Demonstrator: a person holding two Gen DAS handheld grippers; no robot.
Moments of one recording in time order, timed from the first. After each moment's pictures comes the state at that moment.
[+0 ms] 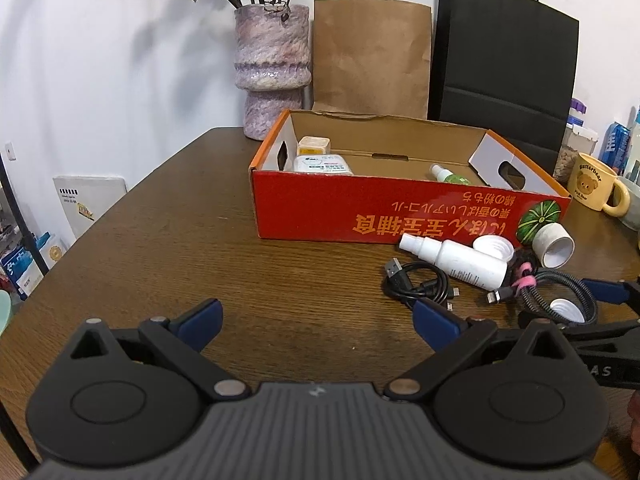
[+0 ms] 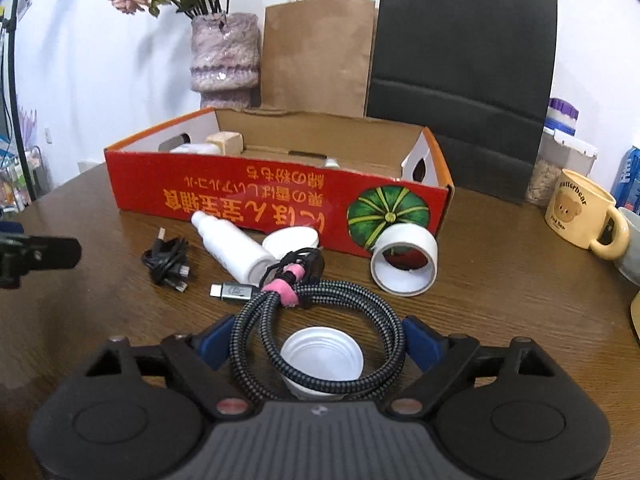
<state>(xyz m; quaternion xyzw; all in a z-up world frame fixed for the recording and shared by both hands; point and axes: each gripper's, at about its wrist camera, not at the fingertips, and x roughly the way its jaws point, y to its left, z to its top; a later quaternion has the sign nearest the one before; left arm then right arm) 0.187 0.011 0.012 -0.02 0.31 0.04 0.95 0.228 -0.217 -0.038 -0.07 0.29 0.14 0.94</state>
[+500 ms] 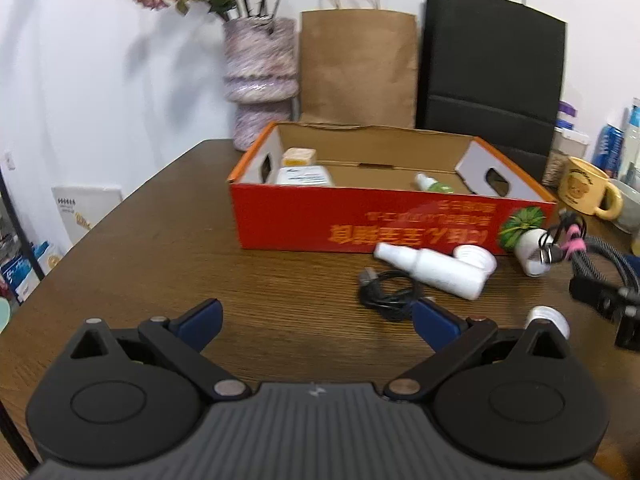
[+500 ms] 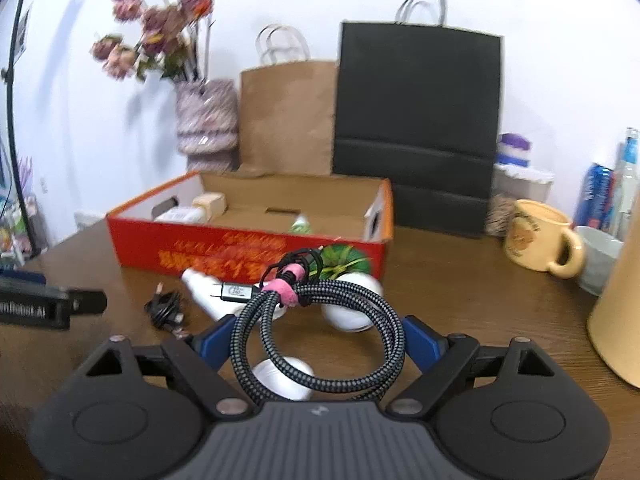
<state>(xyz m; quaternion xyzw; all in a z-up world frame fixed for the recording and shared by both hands) 0.183 -0.015 0.017 -0.01 0.30 0.04 0.95 0.197 -0.265 0.001 -0.03 0.22 0.12 0.97</state>
